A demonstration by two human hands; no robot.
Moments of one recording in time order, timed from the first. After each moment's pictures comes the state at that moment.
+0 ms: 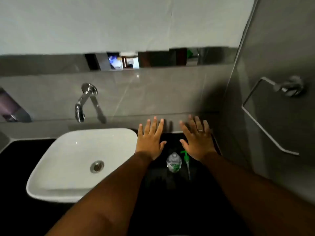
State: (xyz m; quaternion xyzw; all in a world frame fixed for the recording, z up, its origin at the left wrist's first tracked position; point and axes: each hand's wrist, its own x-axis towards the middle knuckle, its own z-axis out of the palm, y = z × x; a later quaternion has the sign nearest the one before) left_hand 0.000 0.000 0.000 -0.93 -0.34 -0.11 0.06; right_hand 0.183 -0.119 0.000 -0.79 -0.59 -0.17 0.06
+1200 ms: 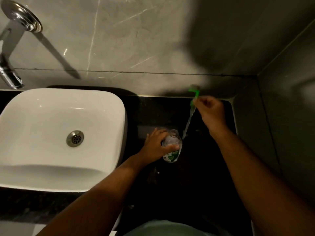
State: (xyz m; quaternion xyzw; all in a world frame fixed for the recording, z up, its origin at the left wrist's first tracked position) left_hand 0.037 0.013 -0.149 -0.79 -0.40 0.01 -0.47; right_hand 0.251 -0.022 -0.065 -0.76 -0.21 0.31 0.54
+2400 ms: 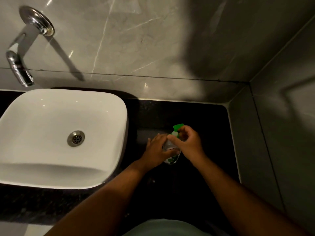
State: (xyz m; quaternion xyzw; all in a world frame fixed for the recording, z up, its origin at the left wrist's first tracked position) left_hand 0.036 -0.008 -0.147 -0.78 -0.39 -0.04 -0.48; right_hand 0.172 -0.075 -0.114 -0.73 -0.31 0.35 0.51
